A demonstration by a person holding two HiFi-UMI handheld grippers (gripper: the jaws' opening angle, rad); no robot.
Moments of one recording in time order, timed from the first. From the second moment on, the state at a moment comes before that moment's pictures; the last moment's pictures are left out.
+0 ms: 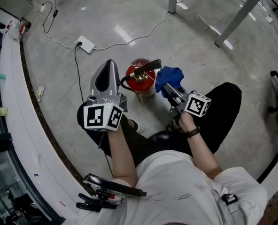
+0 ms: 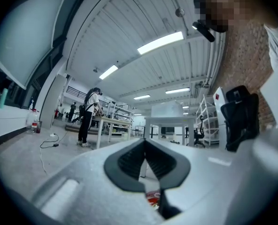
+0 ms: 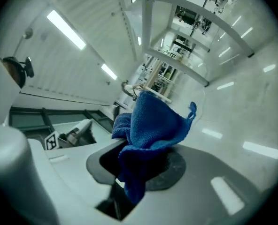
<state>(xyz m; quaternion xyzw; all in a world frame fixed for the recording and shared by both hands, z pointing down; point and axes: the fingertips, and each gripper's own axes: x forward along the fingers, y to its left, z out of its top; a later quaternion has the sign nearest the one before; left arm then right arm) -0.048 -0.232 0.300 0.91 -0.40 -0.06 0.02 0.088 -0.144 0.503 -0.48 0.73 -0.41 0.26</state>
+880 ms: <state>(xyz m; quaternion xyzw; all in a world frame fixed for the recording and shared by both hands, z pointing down) -0.052 -0.247 0.343 0.90 -0.42 -0.04 0.06 0.091 -0.182 0.819 -0.53 0.53 -0.63 0.19</state>
